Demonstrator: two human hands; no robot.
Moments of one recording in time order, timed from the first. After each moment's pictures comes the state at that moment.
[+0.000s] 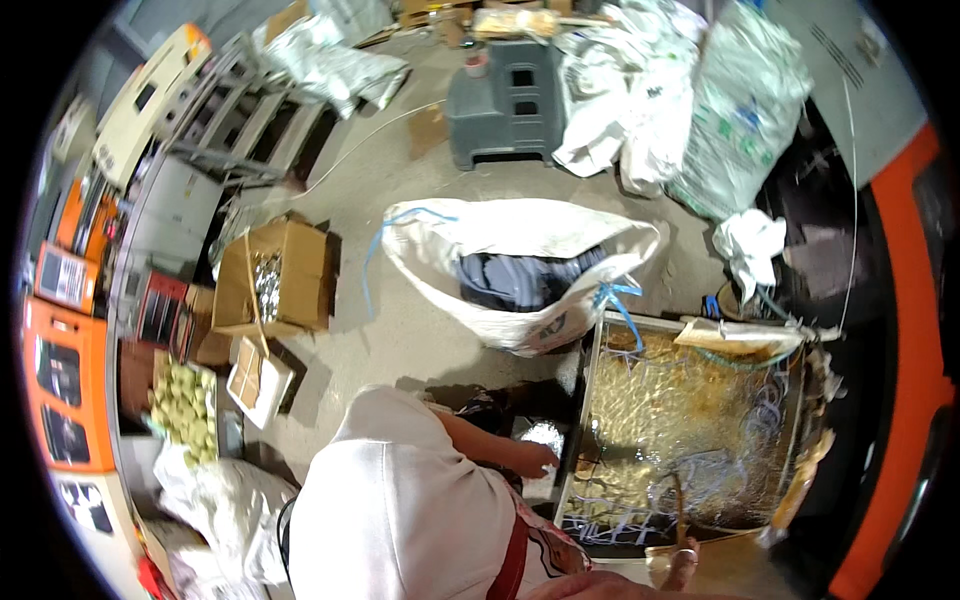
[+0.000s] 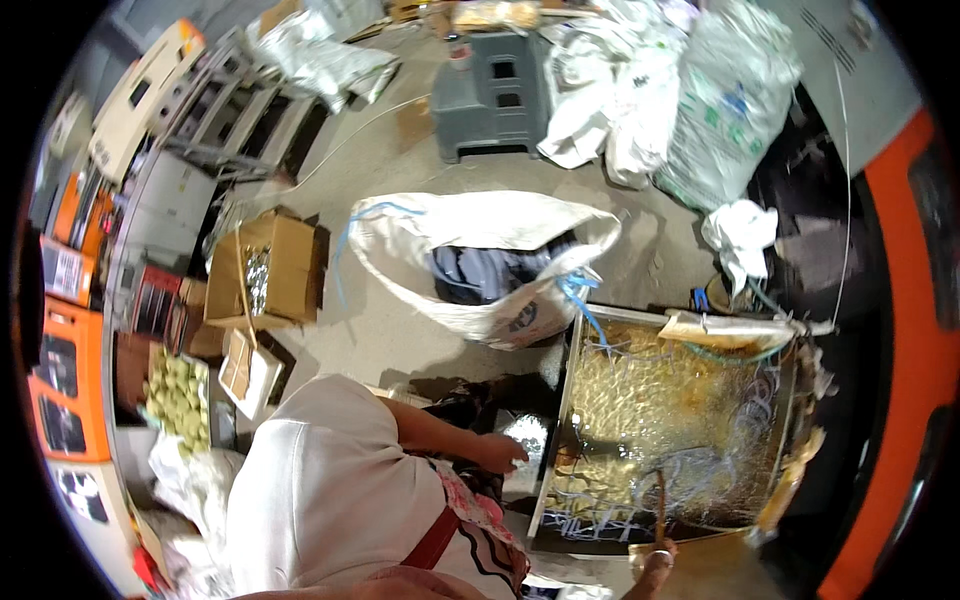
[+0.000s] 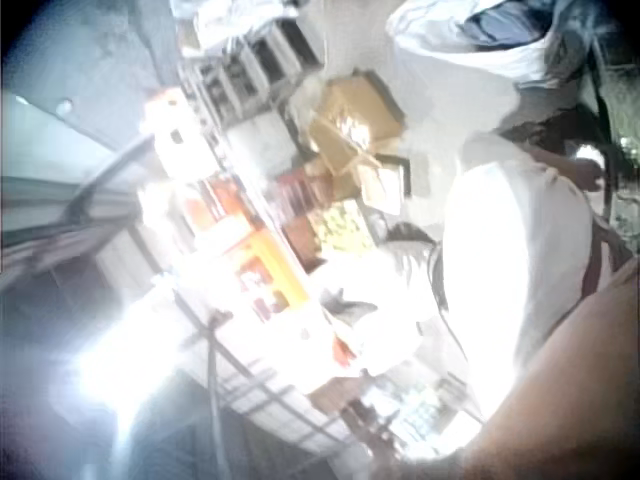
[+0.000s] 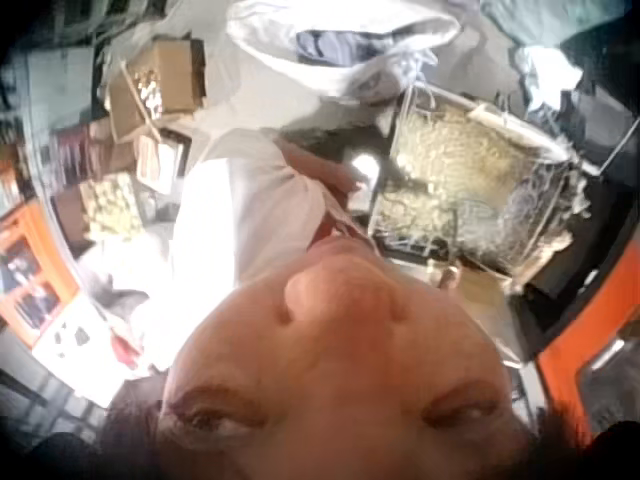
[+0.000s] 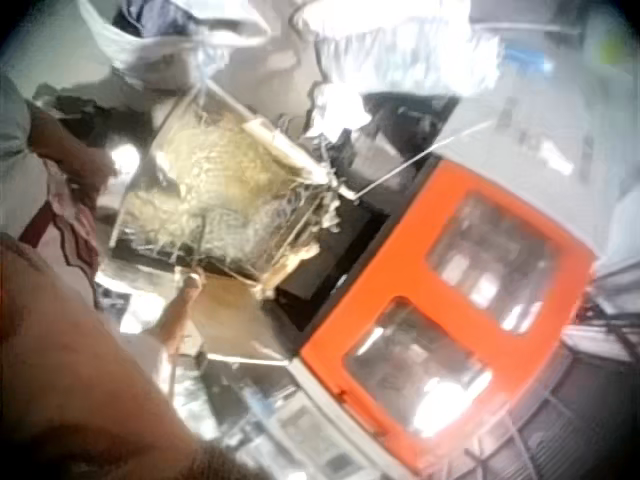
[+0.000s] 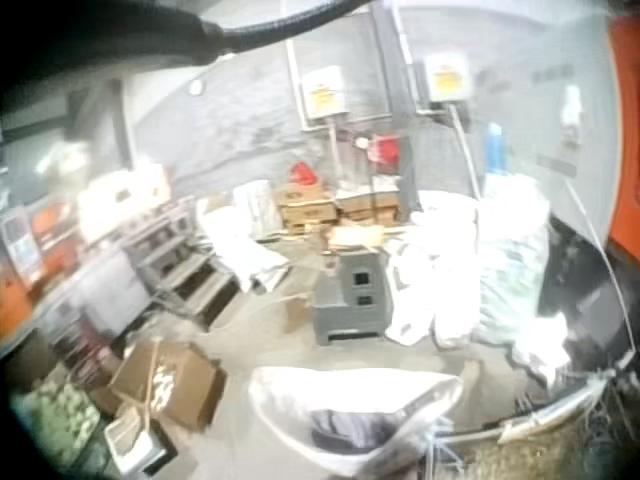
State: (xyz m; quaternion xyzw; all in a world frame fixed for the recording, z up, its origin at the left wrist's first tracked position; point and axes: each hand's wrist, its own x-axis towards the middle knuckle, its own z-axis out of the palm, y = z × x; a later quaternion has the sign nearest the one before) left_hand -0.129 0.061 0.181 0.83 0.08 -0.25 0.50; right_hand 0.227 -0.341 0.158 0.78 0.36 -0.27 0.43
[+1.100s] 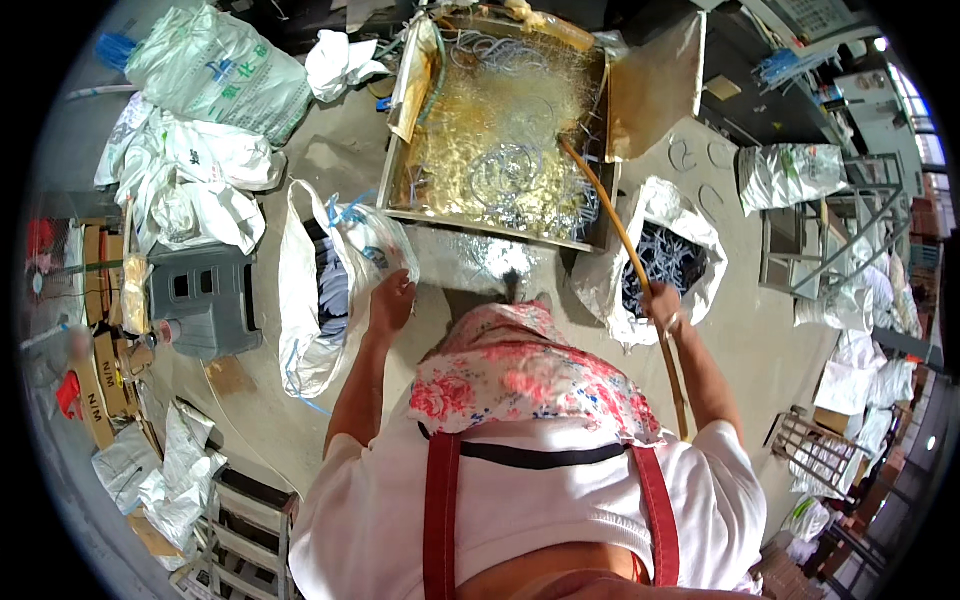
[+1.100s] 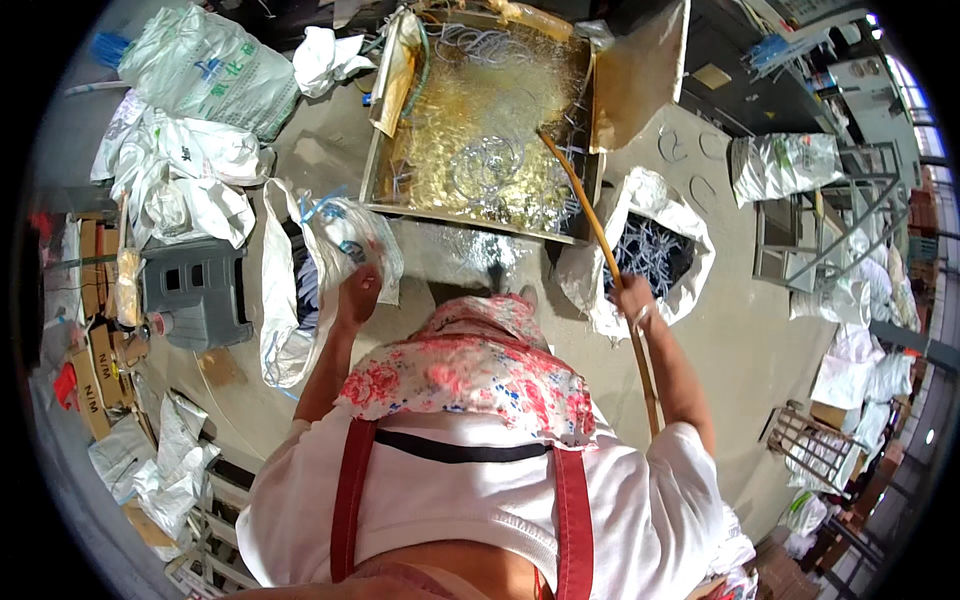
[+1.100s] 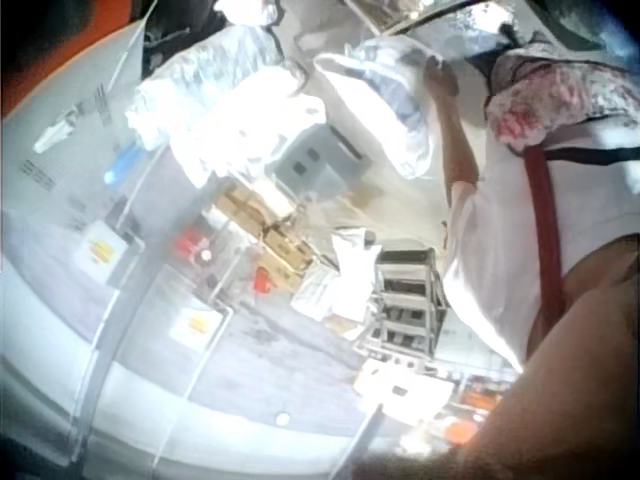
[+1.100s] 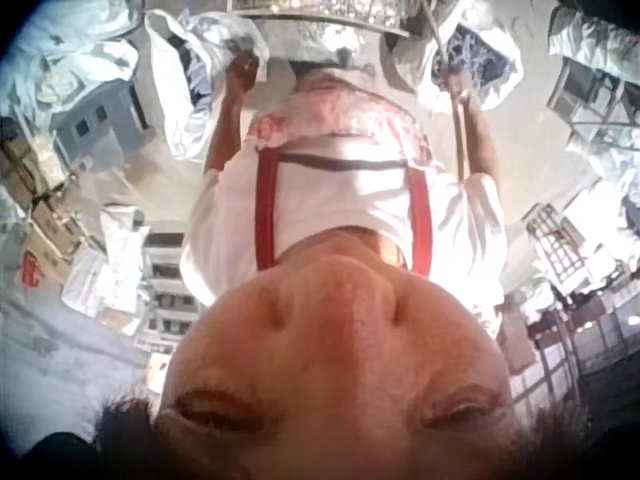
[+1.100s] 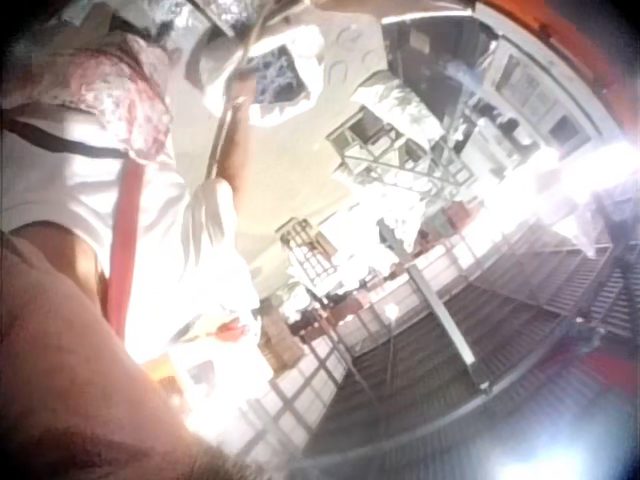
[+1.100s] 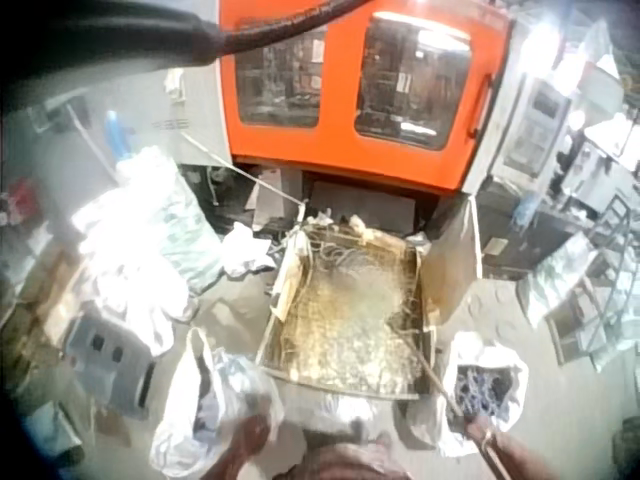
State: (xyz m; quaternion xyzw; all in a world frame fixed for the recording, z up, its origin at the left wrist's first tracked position) left_hand -0.136 0.257 0.359 0.89 0.04 -0.16 0.43; right_hand -0.200 -0.257 0.442 0.88 -0.22 -0.25 -0.33
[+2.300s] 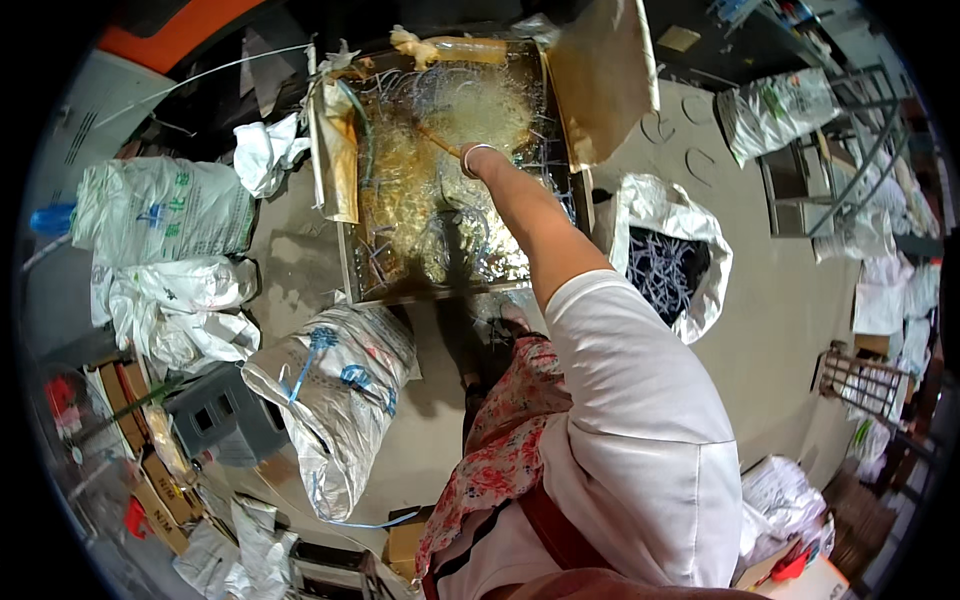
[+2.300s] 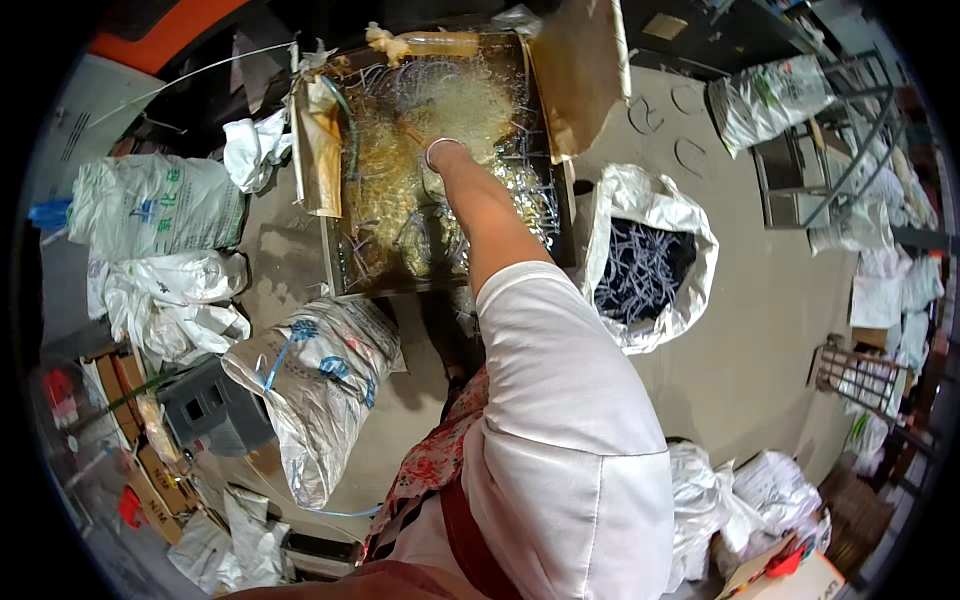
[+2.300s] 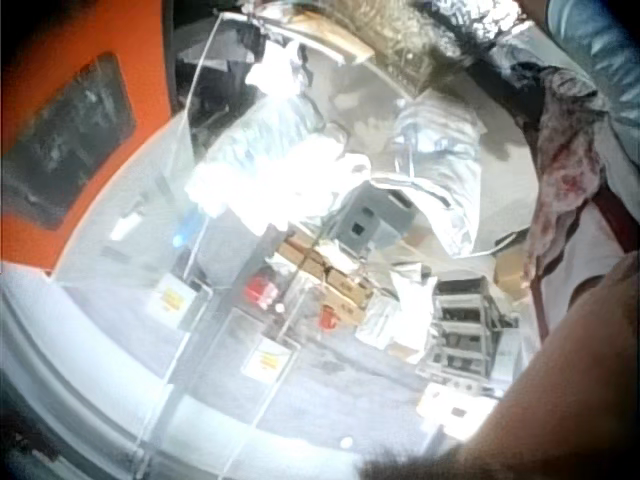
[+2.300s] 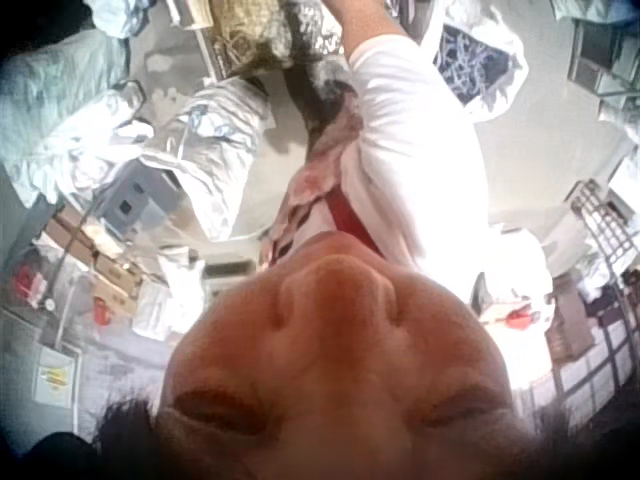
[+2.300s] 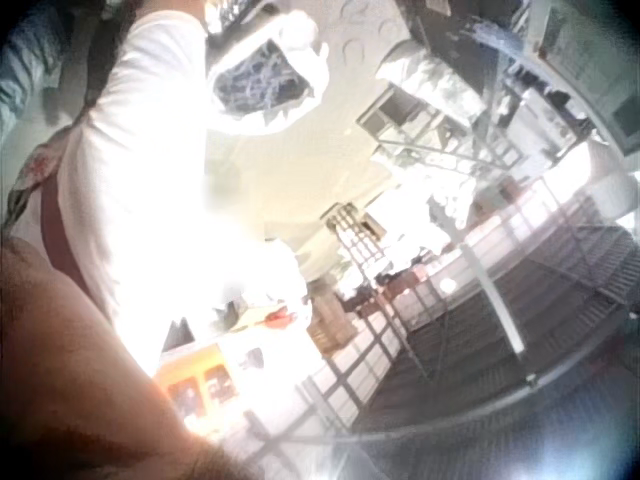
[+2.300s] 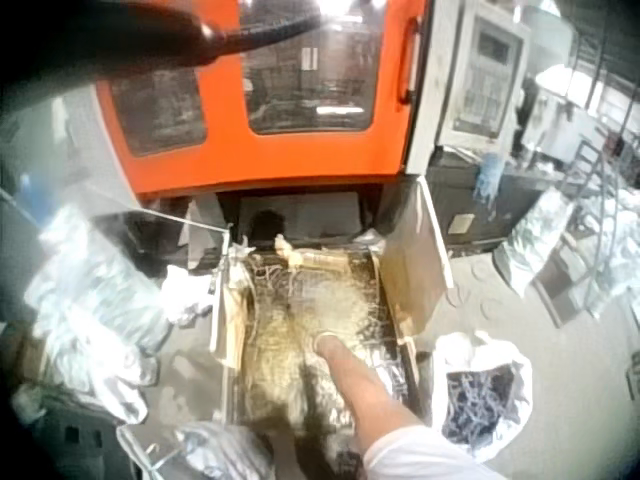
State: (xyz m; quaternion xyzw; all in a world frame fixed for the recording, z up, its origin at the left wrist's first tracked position) left_hand -0.393 0.287 0.341 0.81 0.38 -0.35 0.29; right_hand 0.279 -0.179 0.243 0.95 0.00 -0.28 -0.14
